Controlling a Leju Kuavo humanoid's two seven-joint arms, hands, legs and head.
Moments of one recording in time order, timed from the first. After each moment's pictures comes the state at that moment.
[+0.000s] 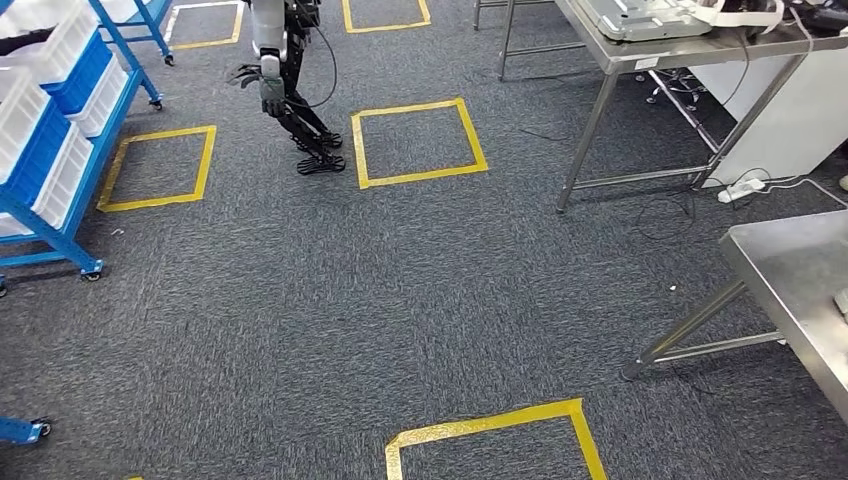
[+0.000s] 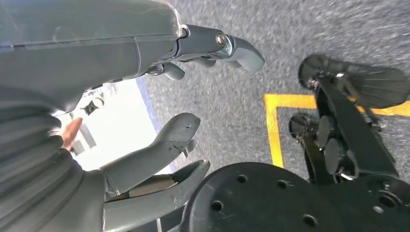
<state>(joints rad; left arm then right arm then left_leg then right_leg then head) -0.03 -0.02 1.39 -0.21 -1.21 -0.43 0.04 -0.03 -0.09 -0.14 -0.18 0.67 0.09 0.07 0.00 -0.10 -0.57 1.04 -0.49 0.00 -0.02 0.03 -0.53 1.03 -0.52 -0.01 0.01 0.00</state>
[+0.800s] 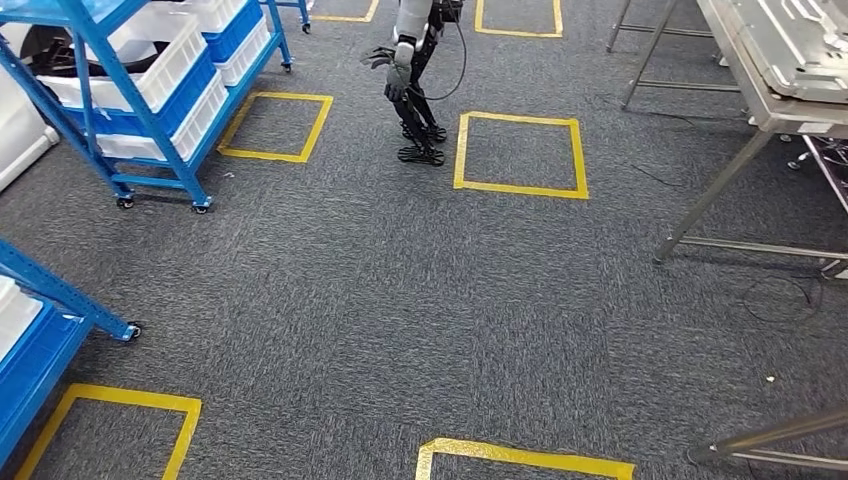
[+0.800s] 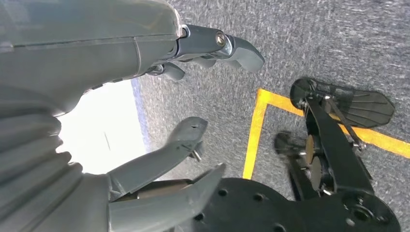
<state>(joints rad) -0.05 -0.02 1.39 -0.21 -1.21 -0.40 0.05 -0.03 -0.06 -0.13 -0.18 0.73 0.11 0.07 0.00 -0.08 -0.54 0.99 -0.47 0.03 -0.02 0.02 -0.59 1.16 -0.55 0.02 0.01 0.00</state>
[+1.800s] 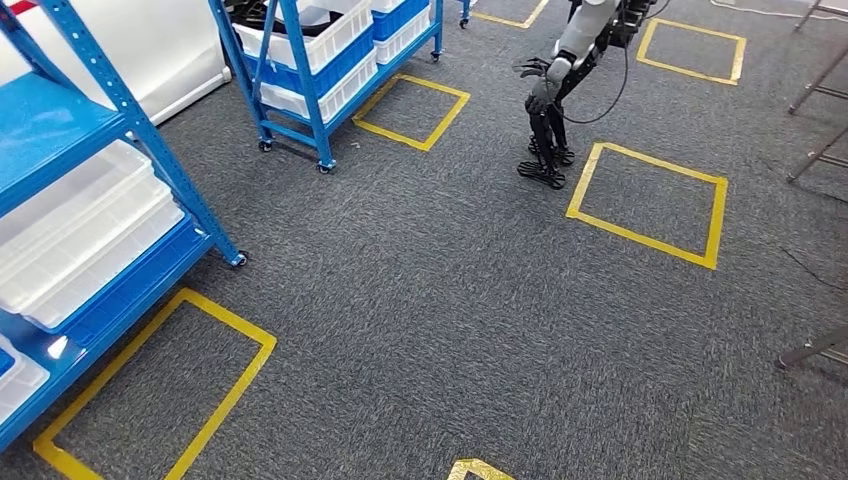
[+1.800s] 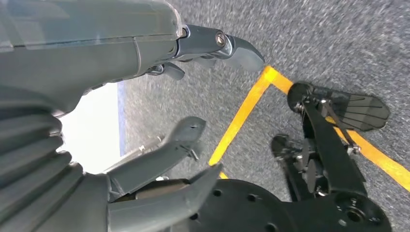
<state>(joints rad) -0.06 -0.01 1.39 -0.20 -1.21 -0.39 0.06 -0.03 -0.02 -0.11 -0.18 0.76 0.13 0.05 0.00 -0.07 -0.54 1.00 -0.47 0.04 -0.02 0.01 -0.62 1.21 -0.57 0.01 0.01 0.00</state>
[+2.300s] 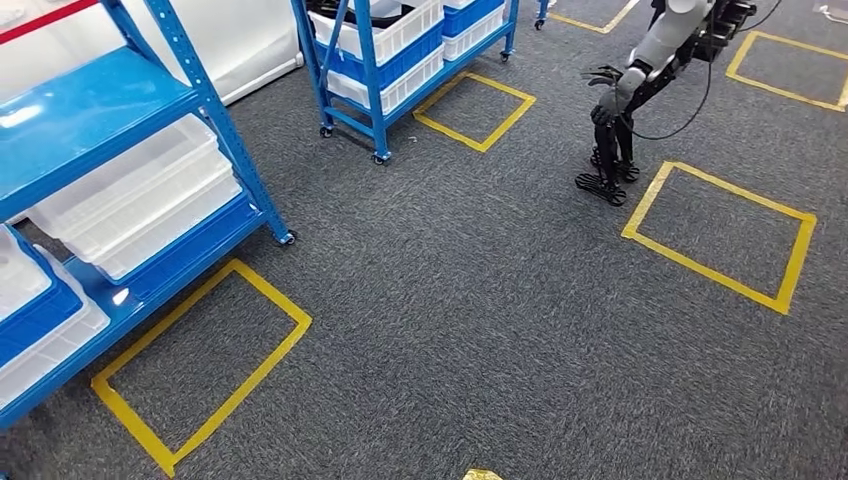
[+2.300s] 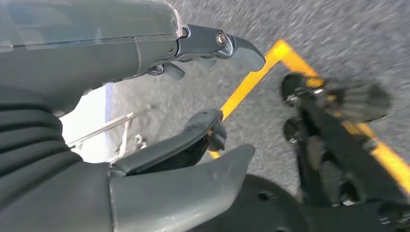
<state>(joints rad) -0.06 -0.01 1.39 -0.20 -1.21 -0.39 0.06 -0.03 -0.02 -0.11 -0.18 0.77 0.14 0.05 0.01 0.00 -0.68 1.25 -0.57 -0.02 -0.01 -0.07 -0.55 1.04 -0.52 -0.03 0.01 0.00</state>
